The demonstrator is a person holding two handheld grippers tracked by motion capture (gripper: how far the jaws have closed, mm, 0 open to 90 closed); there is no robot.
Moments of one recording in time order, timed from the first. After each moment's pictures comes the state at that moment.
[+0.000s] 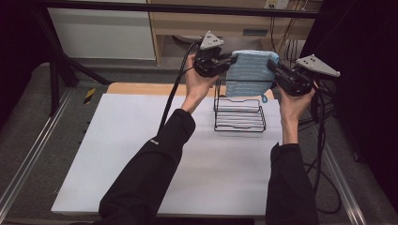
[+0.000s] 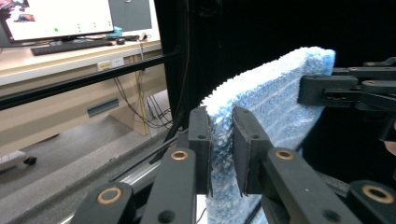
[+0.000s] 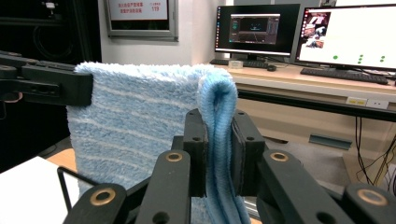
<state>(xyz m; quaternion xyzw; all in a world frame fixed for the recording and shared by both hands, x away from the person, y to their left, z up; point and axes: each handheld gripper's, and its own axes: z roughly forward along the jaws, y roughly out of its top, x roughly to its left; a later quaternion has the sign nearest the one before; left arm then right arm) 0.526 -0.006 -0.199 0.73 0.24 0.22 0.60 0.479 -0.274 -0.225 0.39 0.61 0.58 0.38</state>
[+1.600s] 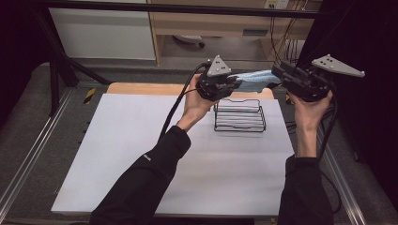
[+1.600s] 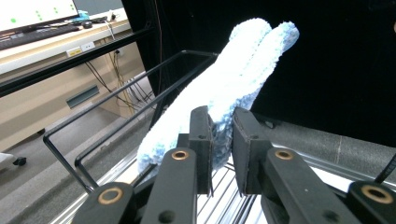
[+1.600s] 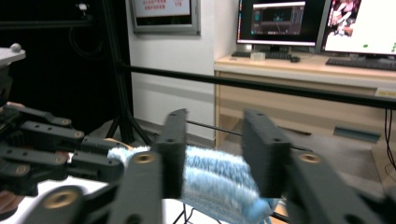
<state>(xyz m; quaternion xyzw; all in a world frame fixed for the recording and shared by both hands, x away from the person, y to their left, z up) 0.482 -0.011 -0.229 0.79 0.18 0.21 0.55 0.436 -0.279 -0.192 0.38 0.64 0.58 0.33</state>
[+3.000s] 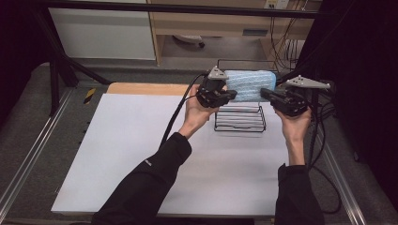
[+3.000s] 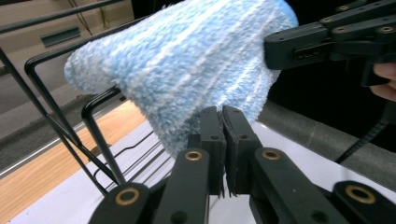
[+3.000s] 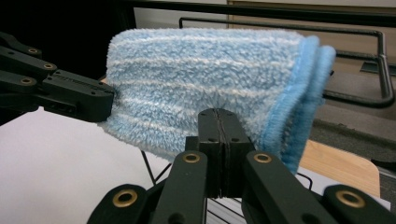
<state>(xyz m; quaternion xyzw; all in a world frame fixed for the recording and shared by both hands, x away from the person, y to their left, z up) 0.489 -0.015 -0.259 0.81 0.26 0.14 0.51 0.455 -0.273 -0.263 0.42 0.70 0.52 0.26</state>
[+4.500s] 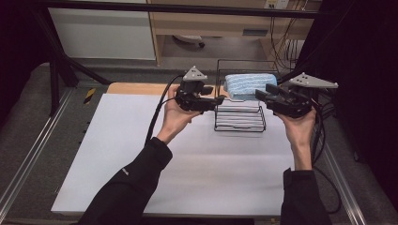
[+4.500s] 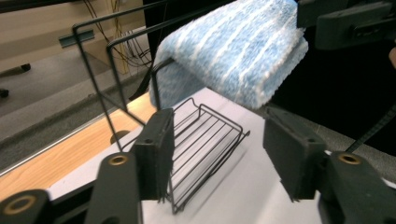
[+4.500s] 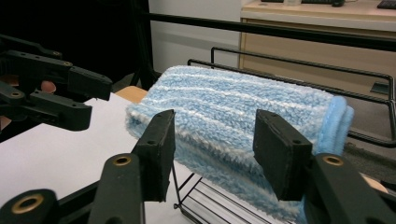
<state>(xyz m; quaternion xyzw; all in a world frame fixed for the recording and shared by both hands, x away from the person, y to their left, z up) 0.462 0.046 -0.244 0.79 0.28 0.15 0.52 0.427 -0.260 -0.233 0.38 0.71 0.53 0.26</state>
